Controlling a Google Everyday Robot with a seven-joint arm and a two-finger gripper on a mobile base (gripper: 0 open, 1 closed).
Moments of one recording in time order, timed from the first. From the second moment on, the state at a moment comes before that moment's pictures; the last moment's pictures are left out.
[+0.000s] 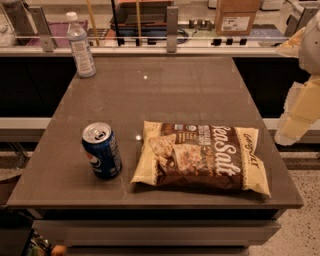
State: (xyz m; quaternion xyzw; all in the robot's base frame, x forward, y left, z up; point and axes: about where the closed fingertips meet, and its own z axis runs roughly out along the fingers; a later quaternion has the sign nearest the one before) arm 0.437 -0.210 0.999 -0.60 0.77 -0.06 0.19
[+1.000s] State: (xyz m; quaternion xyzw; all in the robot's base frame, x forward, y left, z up) arm 0.426 -0.174 1.003 -0.58 0.77 0.03 0.28
